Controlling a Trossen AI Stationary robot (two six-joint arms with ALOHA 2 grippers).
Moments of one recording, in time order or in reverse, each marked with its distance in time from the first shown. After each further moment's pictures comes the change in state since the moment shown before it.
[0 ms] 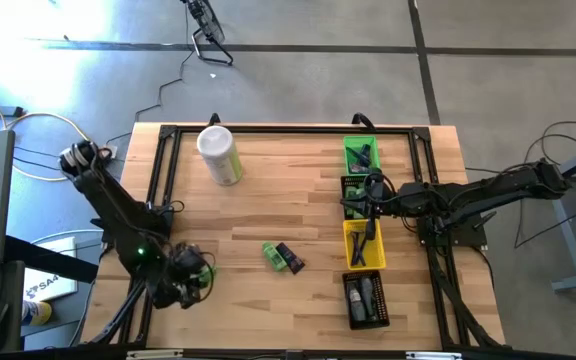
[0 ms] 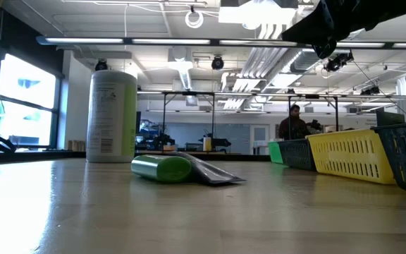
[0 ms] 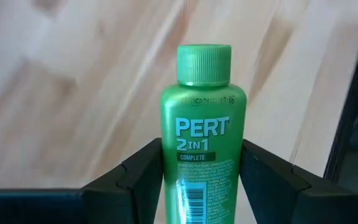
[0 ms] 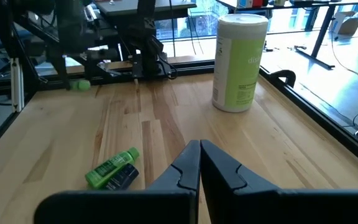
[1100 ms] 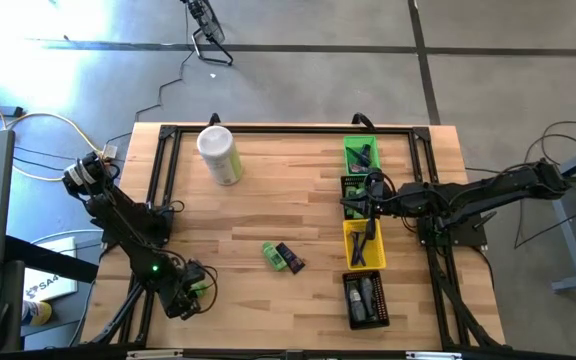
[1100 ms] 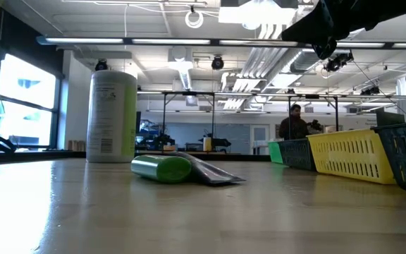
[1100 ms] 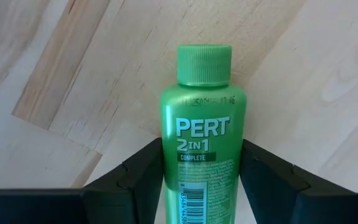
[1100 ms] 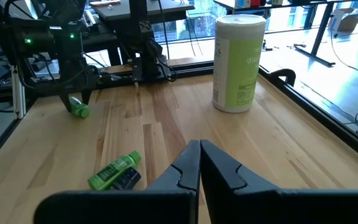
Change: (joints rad) left arm -0.001 0.260 -0.085 0.130 0.378 -0.170; right arm 0.000 0.000 0.000 0.007 0.004 0.028
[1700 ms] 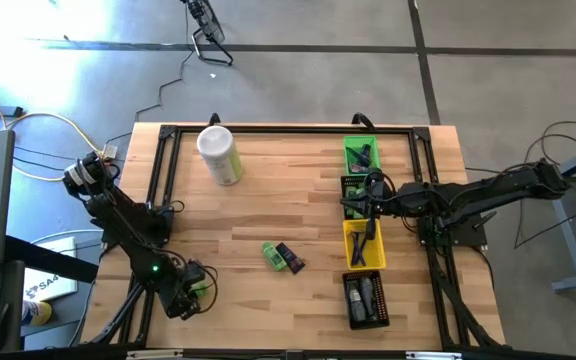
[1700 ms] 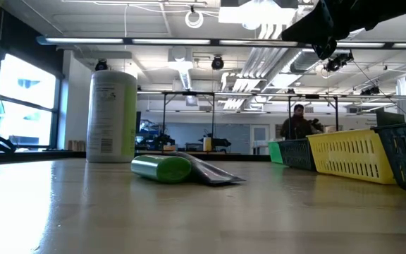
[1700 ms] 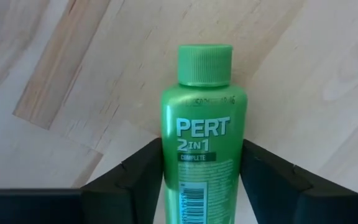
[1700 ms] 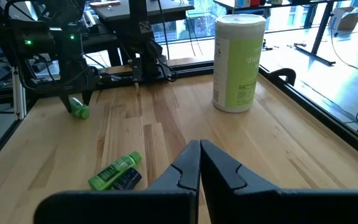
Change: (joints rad) left arm 0.000 0.000 0.000 -0.007 0.001 0.003; right arm 0.000 0.000 0.000 0.001 0.000 0.007
